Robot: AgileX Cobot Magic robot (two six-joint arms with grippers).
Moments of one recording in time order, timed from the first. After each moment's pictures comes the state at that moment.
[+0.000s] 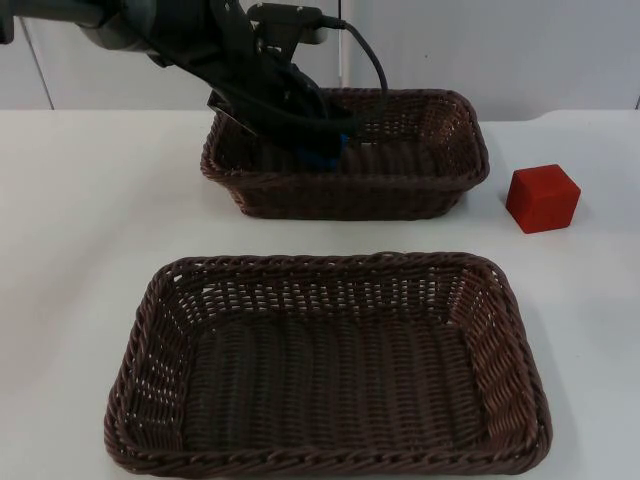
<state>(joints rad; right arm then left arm) 0.07 0.99 -0.94 0.06 0.77 -0.02 -0.34 2.49 -1.97 -0.37 0.50 0.37</state>
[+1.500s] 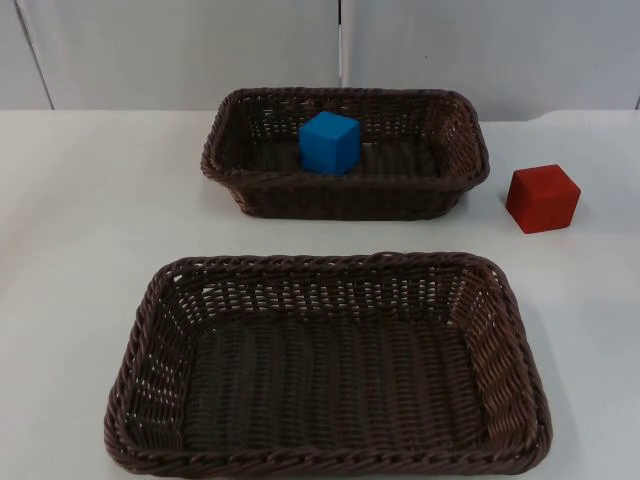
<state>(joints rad) 0.07 0.99 -0.94 0.05 0.75 -0.02 -0.34 2.03 -1.97 -0.32 0.89 0.35</state>
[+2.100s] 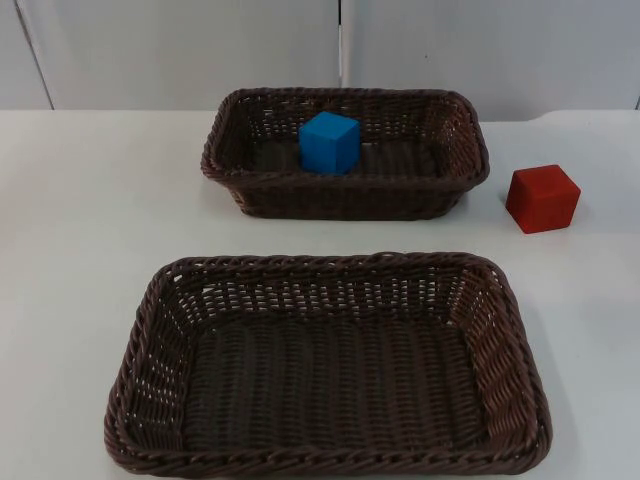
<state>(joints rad) 0.07 0.99 -0.94 0.05 0.75 -0.02 -0.34 1.85 -1.92 -0.23 0.99 0.31</state>
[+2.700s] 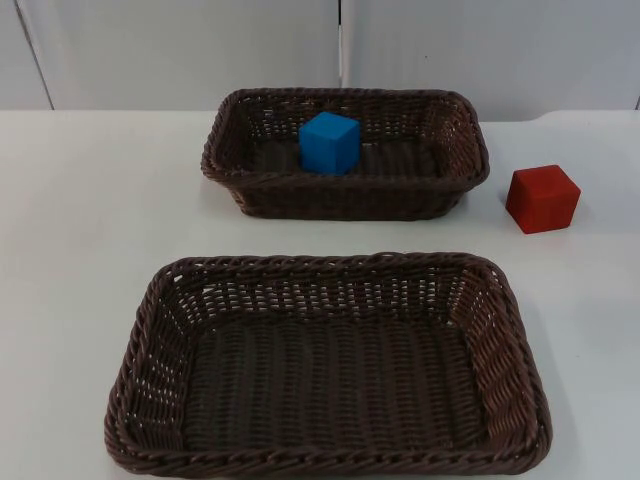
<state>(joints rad) 0.07 0.99 -0.94 0.08 0.75 -0.01 -0.34 1.34 -1.24 -0.23 0.68 0.31</state>
